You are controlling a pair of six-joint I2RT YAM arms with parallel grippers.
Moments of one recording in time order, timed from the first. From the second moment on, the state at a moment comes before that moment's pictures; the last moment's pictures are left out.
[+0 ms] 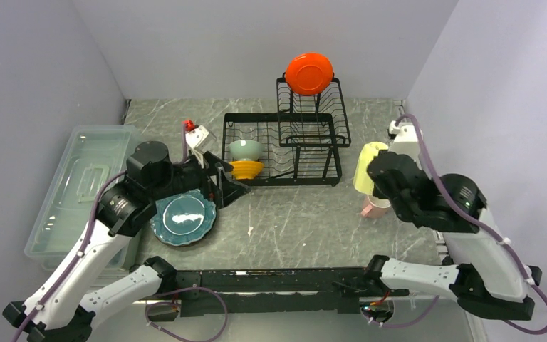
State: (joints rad) left arm -0.61 0.85 1.14 -0.51 0.47 -0.23; right arm 0.96 0.97 1.62 -1.49 0.79 0.65
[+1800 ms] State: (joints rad) left arm -0.61 0.64 0.90 -0.57 0.34 -0.13; right arm -0.12 1.35 0.85 0.13 -0.13 0.22
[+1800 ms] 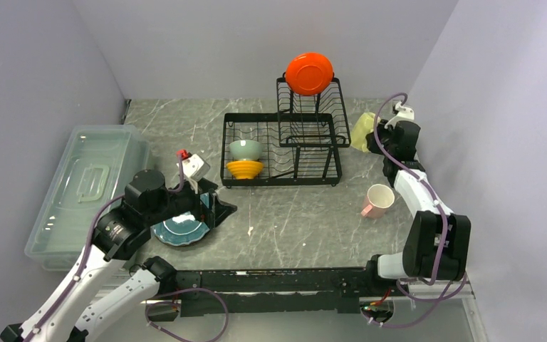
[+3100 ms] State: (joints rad) left arm -0.61 0.62 0.89 -0.59 0.29 -0.13; right arm 0.03 1.49 0.75 0.50 -0.39 0.13
